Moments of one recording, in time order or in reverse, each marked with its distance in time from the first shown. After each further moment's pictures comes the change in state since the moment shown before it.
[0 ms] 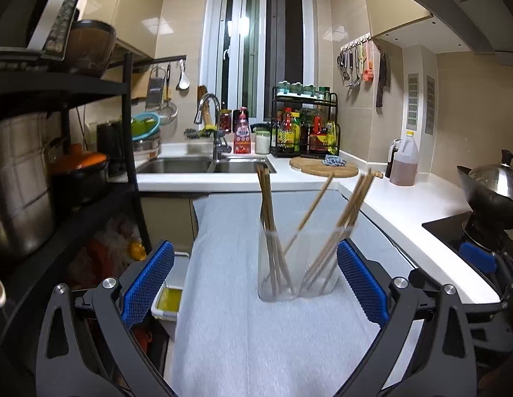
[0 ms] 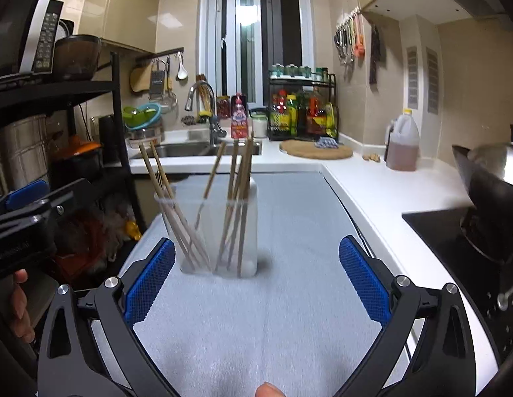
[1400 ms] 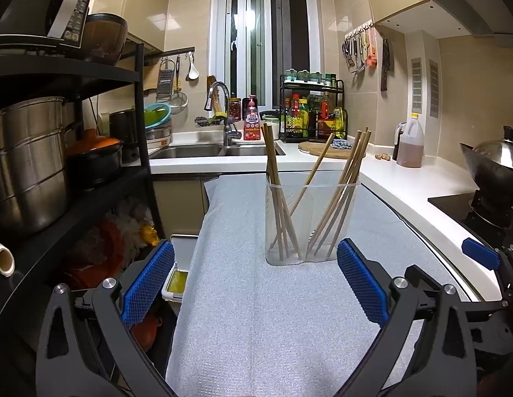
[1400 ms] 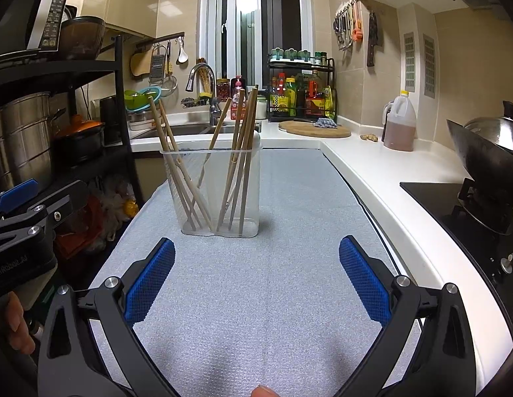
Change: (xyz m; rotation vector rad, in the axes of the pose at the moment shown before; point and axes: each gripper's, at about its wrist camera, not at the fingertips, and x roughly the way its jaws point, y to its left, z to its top) left arm -0.019 -0.007 -0.040 0.020 0.023 0.053; right arm -0.012 0.006 -0.048 -0.003 0.053 -0.005
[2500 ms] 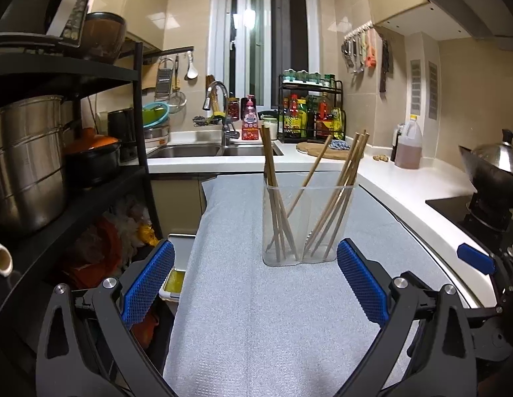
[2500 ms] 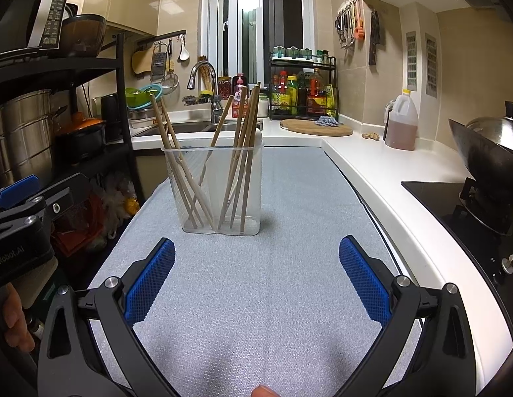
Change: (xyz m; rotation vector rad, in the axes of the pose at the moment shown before) left arm 0.001 -0.004 0.001 0.007 0.003 -0.007; right arm 0.002 0.000 -0.001 0.000 0.010 0.006
